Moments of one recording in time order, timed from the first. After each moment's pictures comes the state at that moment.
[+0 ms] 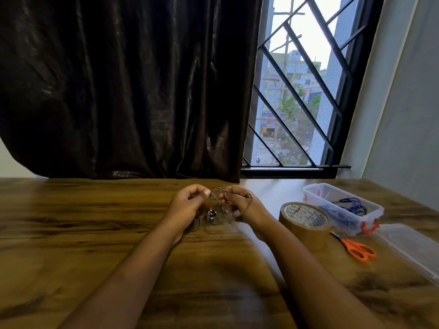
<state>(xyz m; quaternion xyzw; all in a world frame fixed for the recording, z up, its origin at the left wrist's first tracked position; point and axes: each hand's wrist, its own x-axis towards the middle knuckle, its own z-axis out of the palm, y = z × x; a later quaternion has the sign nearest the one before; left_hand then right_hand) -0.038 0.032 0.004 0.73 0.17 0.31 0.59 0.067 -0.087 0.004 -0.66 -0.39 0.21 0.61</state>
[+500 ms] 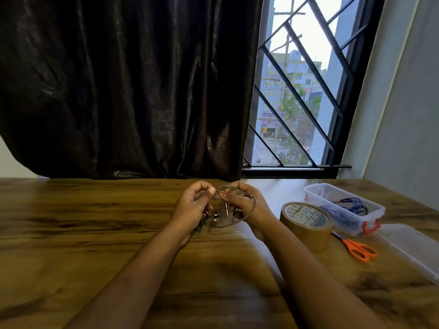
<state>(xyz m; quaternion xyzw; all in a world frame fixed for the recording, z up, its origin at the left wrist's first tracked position) -0.033 0.022 0.002 0.71 0.13 0.33 0.61 0.065 -0.088 0.004 -0.59 -0.37 0.19 0.69</state>
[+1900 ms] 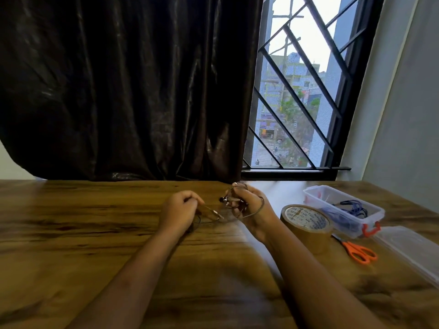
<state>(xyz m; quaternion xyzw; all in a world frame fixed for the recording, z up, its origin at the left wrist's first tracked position) -0.028 0.044 -0.007 0.77 0.27 0.34 0.46 0.064 -0.092 0.008 -0.49 -0.31 0.26 0.77</state>
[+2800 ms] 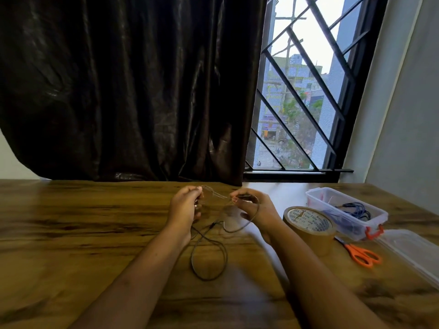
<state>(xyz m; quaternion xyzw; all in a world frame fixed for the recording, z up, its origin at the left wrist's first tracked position) -0.032 0.026 0.008 0.59 0.24 0.38 0.67 0.082 -0.094 -0.002 -0.66 -0.36 0.11 0.65</state>
